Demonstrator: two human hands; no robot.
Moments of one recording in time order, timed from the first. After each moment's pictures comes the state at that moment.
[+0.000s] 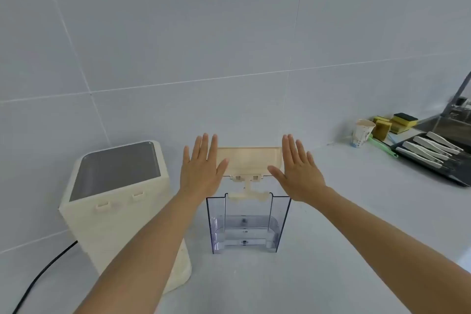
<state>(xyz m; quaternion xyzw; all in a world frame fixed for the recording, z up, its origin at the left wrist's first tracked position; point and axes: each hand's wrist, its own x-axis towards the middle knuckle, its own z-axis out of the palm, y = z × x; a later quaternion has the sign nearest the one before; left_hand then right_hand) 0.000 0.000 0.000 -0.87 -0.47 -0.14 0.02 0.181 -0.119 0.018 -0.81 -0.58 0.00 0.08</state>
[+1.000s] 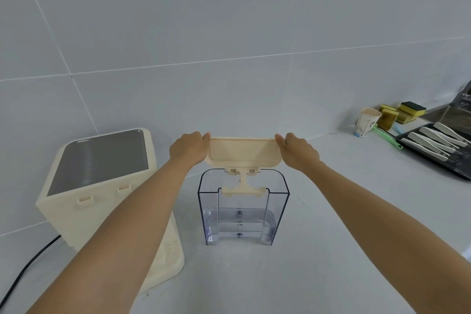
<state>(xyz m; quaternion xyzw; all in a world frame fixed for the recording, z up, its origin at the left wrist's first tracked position) 0.019 0.049 0.017 -0.79 -0.58 -0.14 -0.15 0.216 -0.062 0.020 -0.87 -0.44 0.14 0.20</state>
